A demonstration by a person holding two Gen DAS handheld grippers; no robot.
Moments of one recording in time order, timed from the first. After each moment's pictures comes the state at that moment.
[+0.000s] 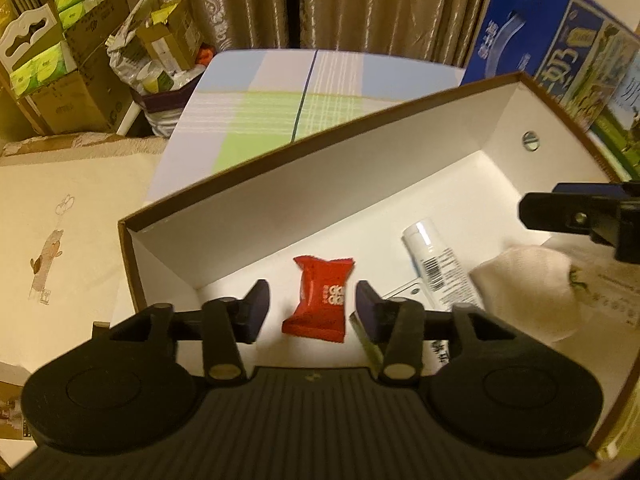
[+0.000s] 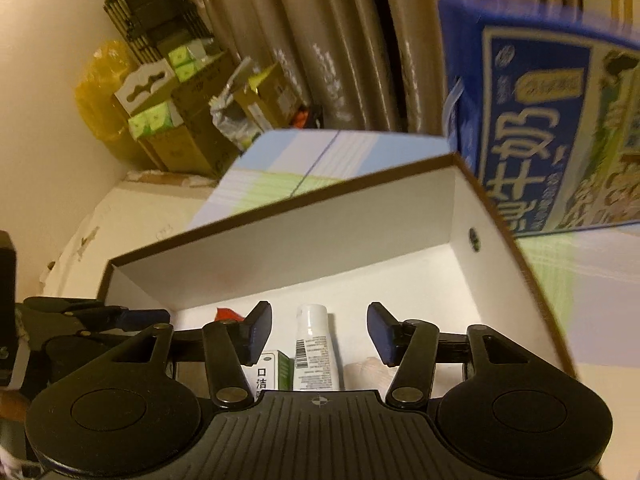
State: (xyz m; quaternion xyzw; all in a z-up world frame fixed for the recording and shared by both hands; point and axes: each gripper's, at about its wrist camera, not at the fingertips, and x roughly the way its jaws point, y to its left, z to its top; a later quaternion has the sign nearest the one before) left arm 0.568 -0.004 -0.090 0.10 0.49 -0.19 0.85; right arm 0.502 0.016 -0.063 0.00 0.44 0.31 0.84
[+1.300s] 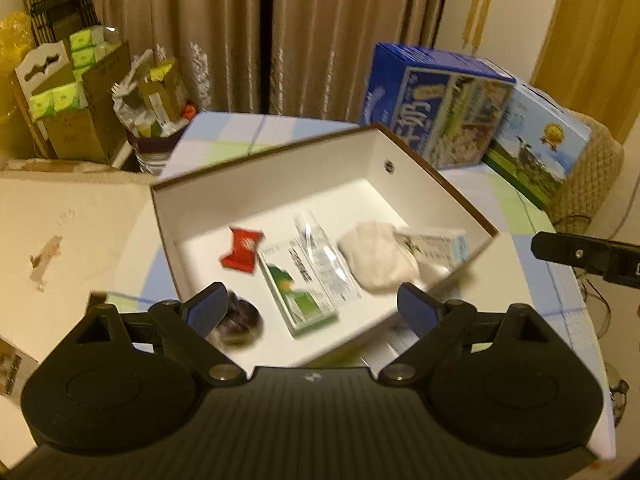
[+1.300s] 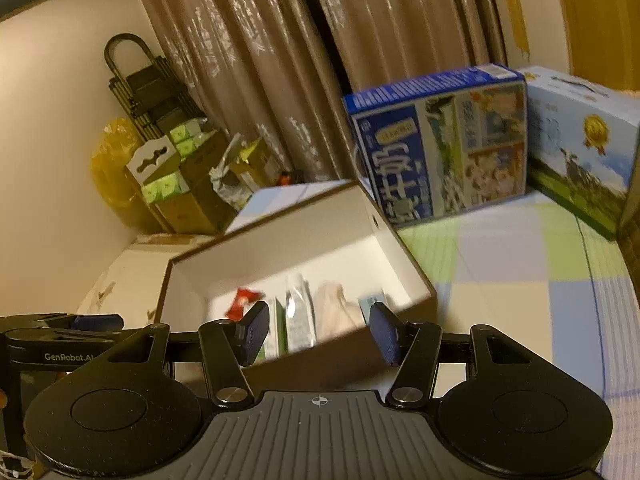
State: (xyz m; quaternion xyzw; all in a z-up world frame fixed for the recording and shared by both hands) left arm 0.383 0.012 0.017 0.04 0.41 -0.24 0.88; right arm 0.349 -0.129 0.012 0.07 0.37 0.28 0.88
